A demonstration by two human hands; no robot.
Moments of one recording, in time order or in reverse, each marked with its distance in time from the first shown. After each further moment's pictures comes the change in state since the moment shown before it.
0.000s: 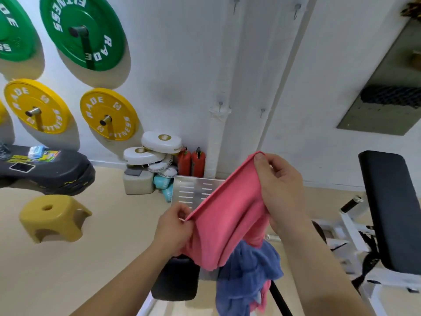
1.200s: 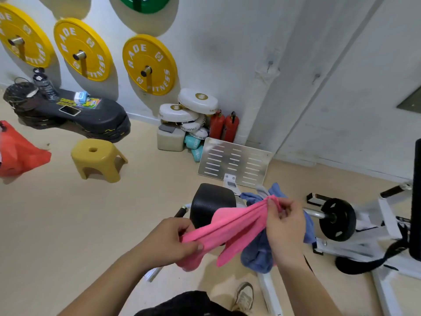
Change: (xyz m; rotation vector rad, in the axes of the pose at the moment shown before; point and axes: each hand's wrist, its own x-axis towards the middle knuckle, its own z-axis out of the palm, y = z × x) left_hand -0.095 -0.127 -0.108 0.183 -0.414 0.015; right_hand -0.137 0.128 0.055 -0.246 0.082 0.248
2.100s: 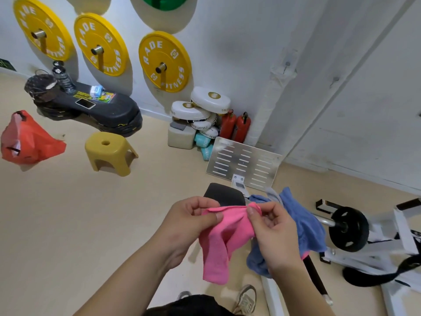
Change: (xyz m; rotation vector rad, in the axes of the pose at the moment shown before) left_hand -0.008 0.051 -0.002 -0.874 0.214 -0.132; right_hand -0.032 -0.028 0.021 0.116 -0.378 0.071
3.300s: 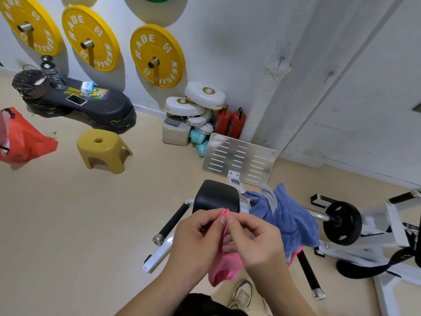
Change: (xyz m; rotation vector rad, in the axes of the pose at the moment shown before) left_hand -0.027 -0.016 0.049 0.199 0.180 0.274; right_hand -0.024 -0.004 0.006 0.085 -0.136 0.050
